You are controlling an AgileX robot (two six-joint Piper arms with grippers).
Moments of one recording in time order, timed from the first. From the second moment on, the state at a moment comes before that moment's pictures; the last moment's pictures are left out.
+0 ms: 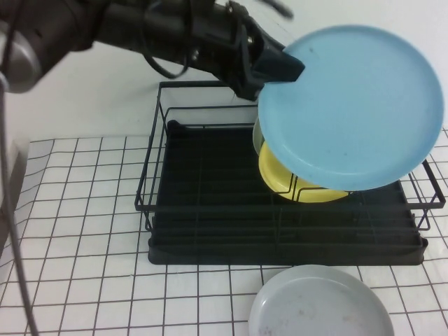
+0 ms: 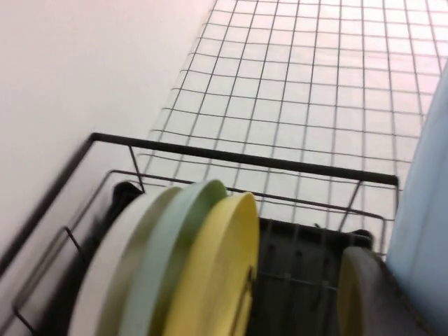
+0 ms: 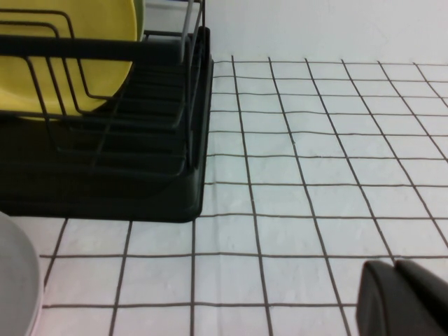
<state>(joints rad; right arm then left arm) -0.07 -0.02 0.02 0.10 0.41 -0.16 -0.41 1.85 -1.84 -1.05 1.05 1.21</state>
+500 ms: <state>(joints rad) -0.07 -0.02 0.02 0.10 0.41 -0.16 -0.65 1.72 -1.63 -0.65 1.19 0.58</state>
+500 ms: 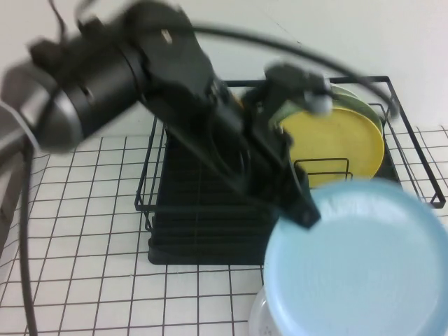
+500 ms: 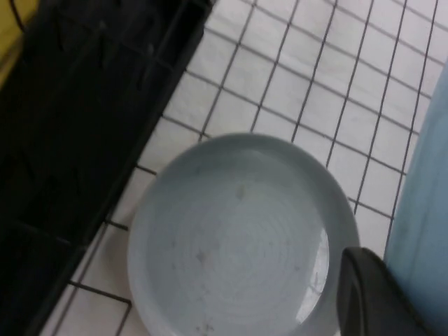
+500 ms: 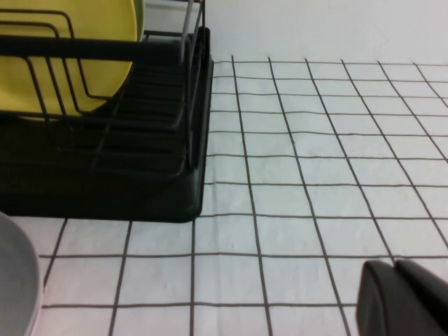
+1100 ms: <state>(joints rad) -0.07 -0.02 0.02 0.10 0.41 -0.16 -0.69 1.86 -1.40 -0.60 0.93 0.55</state>
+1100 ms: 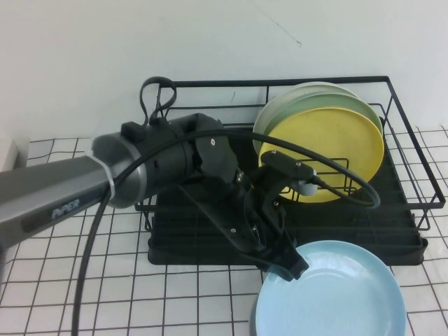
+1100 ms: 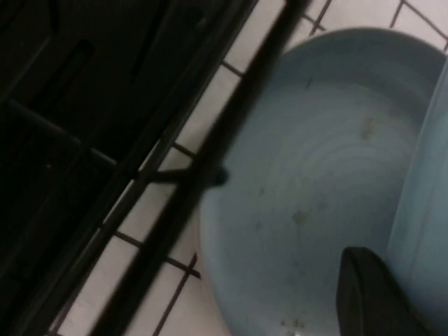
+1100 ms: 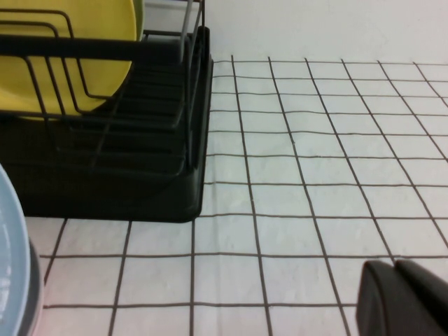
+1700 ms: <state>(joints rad) -0.07 -0.02 0.02 0.10 0.41 -0.16 -0.68 1.91 -1.40 -0.57 0.94 0.54</state>
